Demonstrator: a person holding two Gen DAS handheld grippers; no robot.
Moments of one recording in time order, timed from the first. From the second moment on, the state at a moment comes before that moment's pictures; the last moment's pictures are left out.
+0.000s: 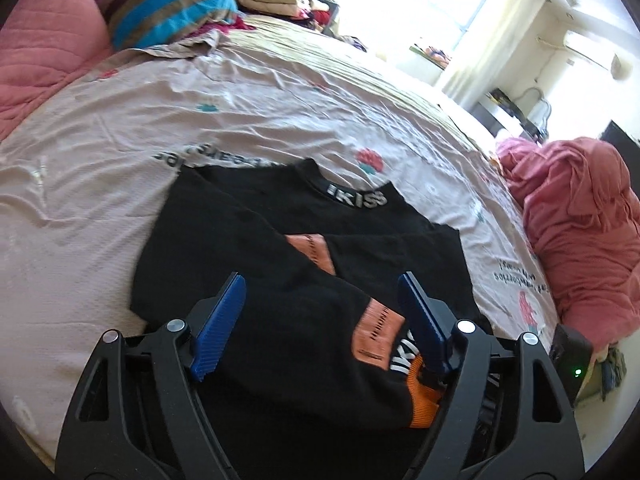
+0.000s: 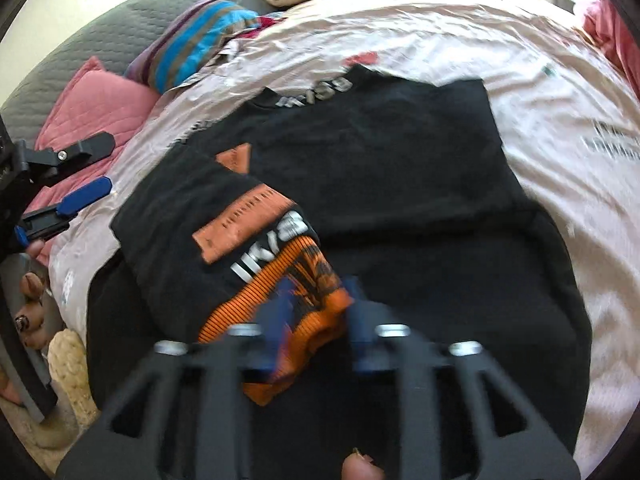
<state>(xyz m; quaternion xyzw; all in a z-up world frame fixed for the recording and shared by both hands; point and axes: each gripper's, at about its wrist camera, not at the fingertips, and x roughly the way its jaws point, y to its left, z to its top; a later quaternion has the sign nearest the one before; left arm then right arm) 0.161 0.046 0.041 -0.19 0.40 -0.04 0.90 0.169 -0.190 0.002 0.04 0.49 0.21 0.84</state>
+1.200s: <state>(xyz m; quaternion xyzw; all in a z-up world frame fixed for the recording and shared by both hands) 0.199 0.067 0.003 -0.16 0.44 0.00 0.88 0.235 -0.202 0.036 -0.12 0.39 0.15 0.90</state>
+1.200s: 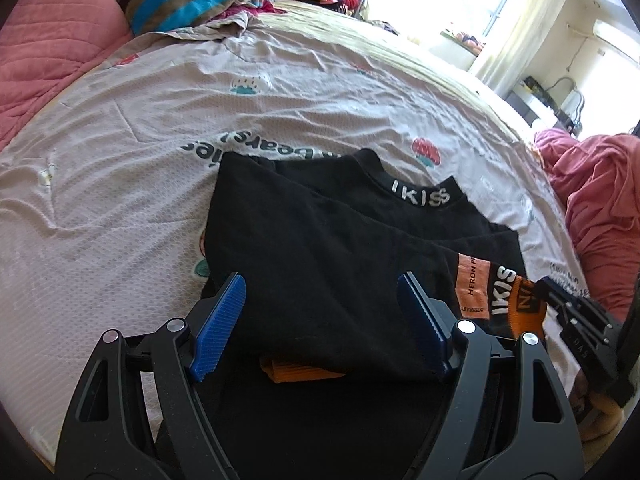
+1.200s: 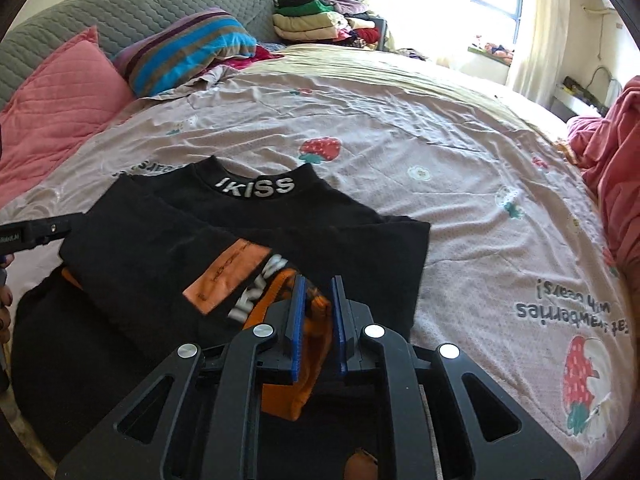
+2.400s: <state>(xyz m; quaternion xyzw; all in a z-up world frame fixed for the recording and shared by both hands) 0.184 0.057 -0.021 -0.12 0.47 0.00 0.88 0.208 -0.193 0.007 -0.01 0.46 0.21 0.86</state>
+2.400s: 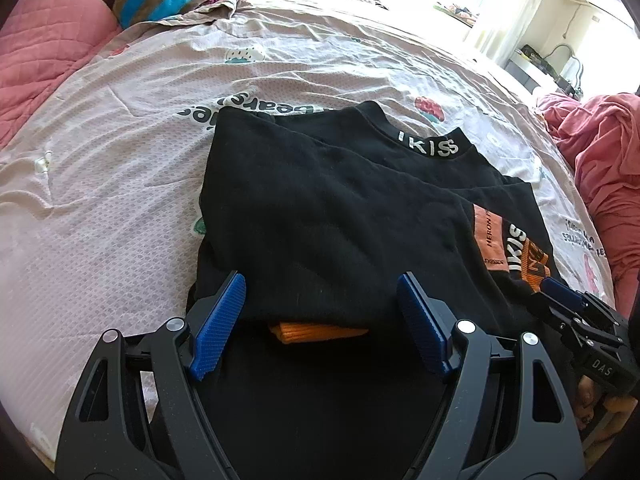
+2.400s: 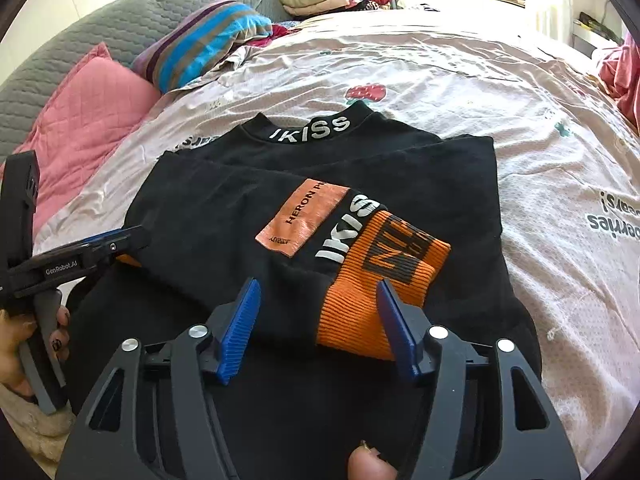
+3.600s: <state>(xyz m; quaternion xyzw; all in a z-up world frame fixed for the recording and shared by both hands) 0.102 0.088 0.031 -0.12 0.43 0.02 0.90 0.150 -0.213 0.067 -0.01 0.40 0.21 0.89</state>
